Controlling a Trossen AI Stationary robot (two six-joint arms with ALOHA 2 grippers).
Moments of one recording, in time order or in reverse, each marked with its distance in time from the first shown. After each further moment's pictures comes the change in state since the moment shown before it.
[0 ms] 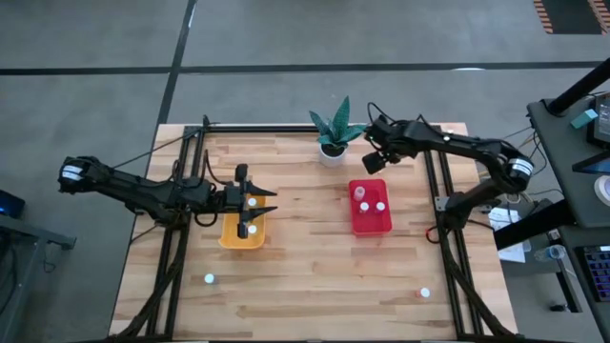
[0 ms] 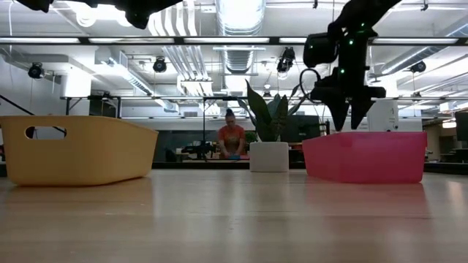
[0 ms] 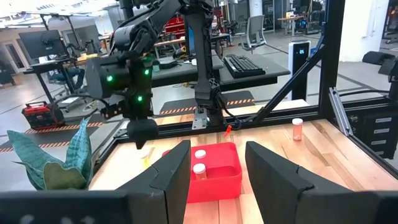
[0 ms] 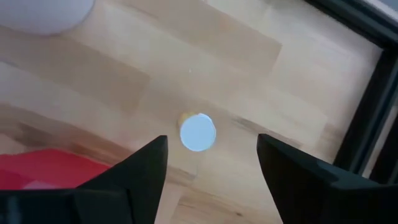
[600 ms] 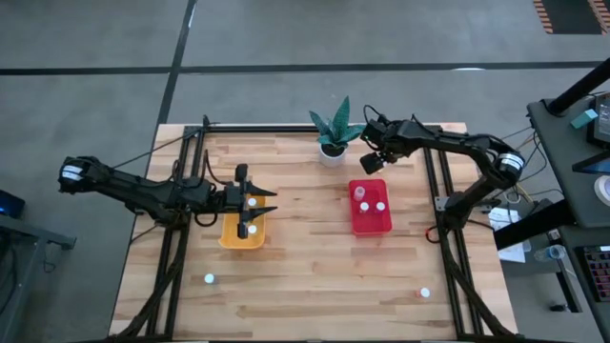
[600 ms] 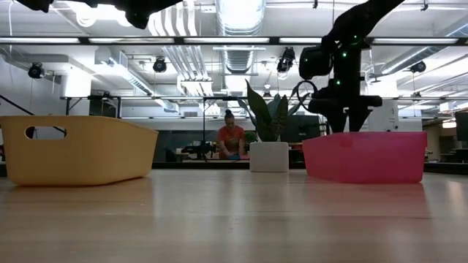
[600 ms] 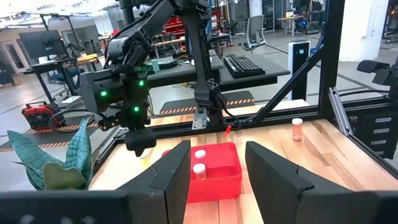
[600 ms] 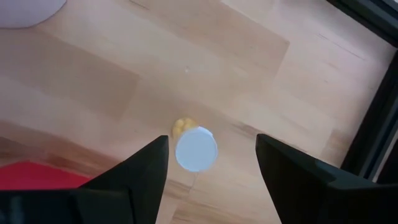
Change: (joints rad) left arm 0.000 0.000 0.000 0.000 0.000 0.001; right arm -0.027 0.082 0.000 0.036 -0.002 -0.027
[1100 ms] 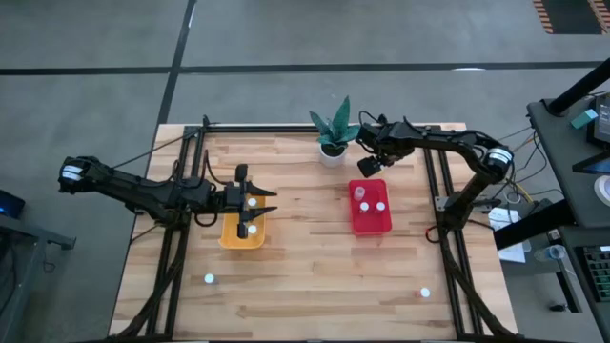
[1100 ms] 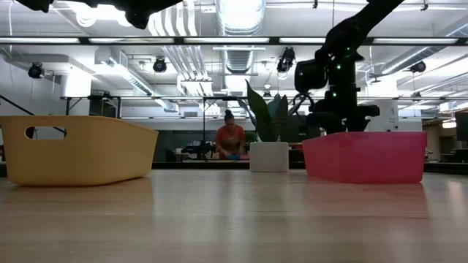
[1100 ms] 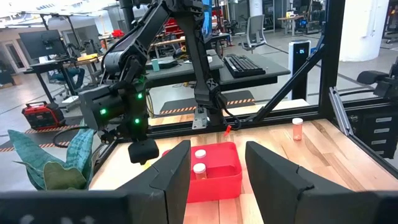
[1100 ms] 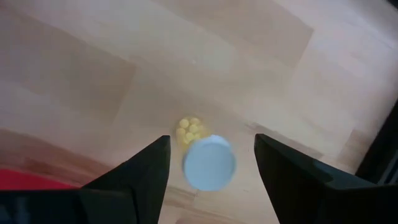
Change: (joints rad) left arm 0.000 0.000 -0.001 0.000 0.000 0.000; right arm -0.001 0.095 -0.001 0.022 -0.020 -0.007
